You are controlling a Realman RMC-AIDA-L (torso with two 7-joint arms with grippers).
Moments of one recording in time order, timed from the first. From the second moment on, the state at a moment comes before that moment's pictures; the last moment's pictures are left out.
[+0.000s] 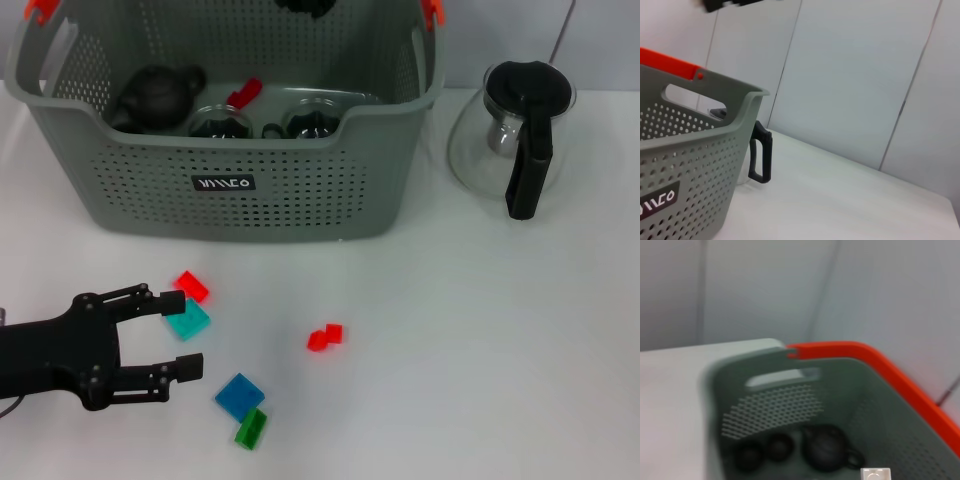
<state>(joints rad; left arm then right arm) -0.33 -1.99 -2.54 -0.56 -1.14 1.83 -1.18 1.09 2.10 -1.29 -1.17 -2.48 -1.17 2.38</state>
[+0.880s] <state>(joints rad) -0.34 -1.99 -2.56 -0.56 -1.14 1.82 -1.18 1.10 2.10 -1.35 -1.01 -2.51 -0.94 2.39</state>
